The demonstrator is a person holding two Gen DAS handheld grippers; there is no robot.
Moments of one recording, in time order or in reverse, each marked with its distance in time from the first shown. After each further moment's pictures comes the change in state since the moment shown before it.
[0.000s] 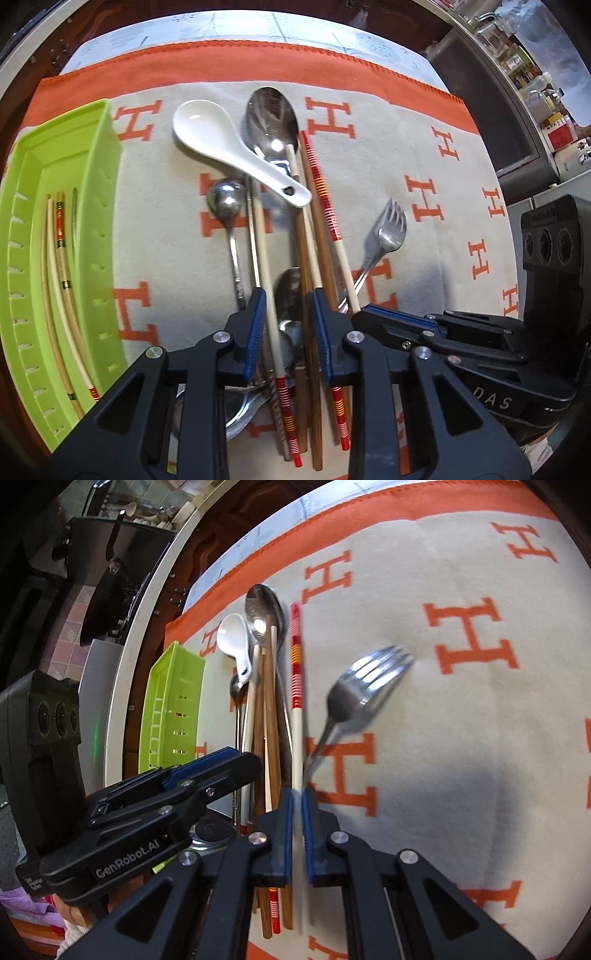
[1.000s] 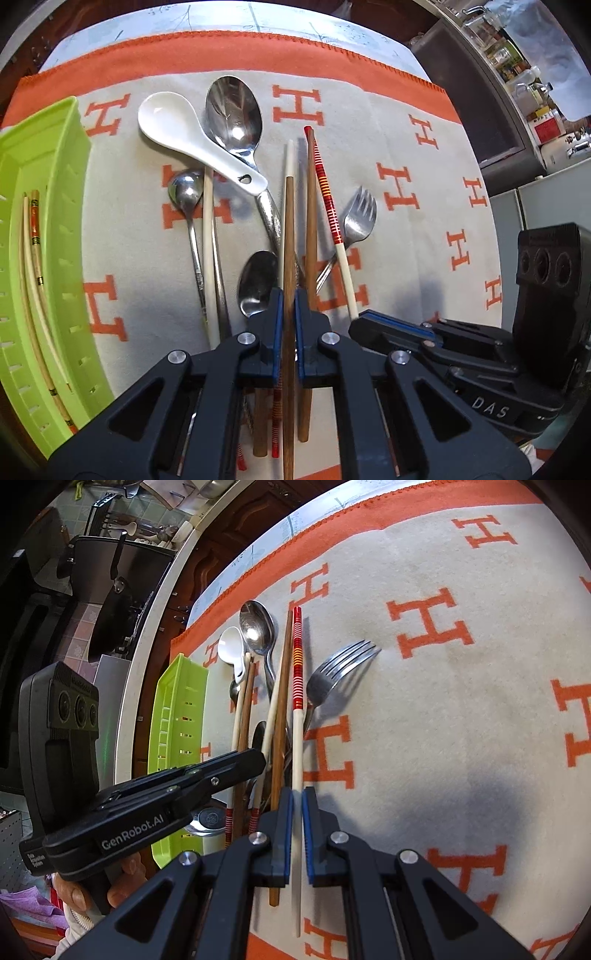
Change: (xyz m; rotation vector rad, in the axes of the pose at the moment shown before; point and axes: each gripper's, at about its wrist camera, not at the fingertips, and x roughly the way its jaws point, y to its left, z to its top) left arm 0.003 -0.017 -0.005 0.017 0.034 -0.066; right arm -0.021 -0.011 -0.017 0.026 -0.059 0.032
